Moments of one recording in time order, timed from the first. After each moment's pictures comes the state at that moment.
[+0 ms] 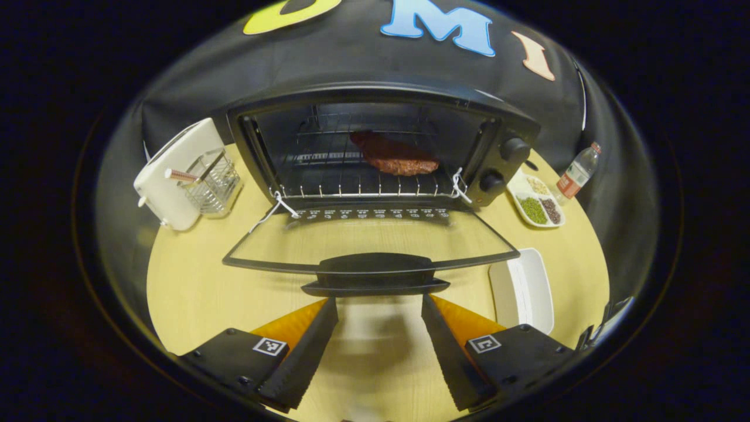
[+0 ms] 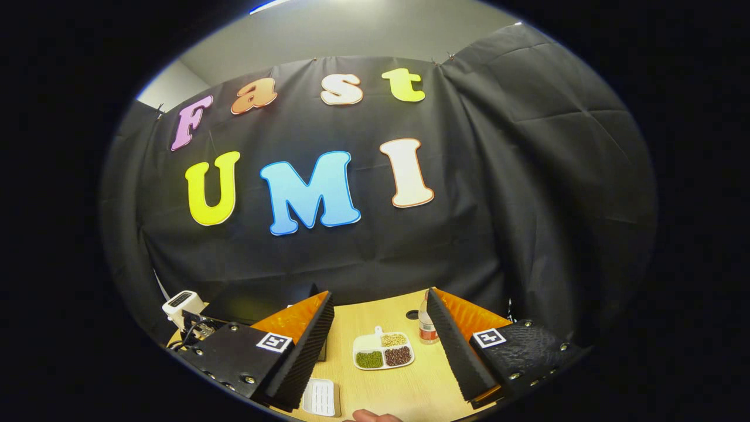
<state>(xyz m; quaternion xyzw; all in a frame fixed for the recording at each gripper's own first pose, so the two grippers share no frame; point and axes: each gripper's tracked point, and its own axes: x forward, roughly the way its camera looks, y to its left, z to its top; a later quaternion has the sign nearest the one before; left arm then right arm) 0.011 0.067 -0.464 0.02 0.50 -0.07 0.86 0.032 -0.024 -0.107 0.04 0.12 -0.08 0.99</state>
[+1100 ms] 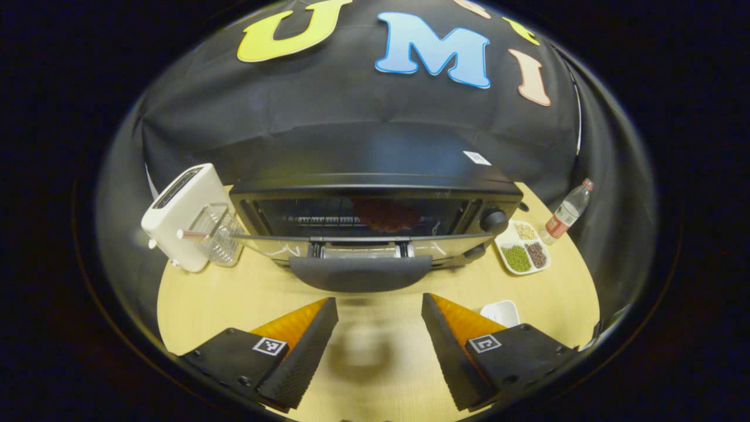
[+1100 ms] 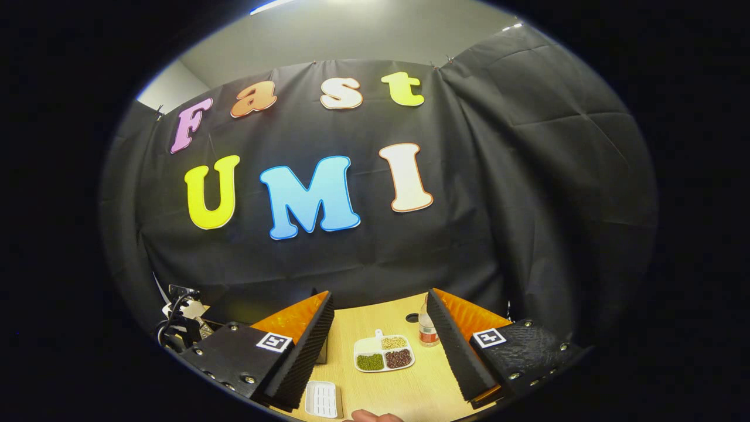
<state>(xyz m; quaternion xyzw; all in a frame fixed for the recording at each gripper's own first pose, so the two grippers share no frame) 0.045 0.049 -0.402 0.02 0.42 -0.07 0.90 0.031 -0.018 -0.101 0.05 0.11 -0.09 0.99</state>
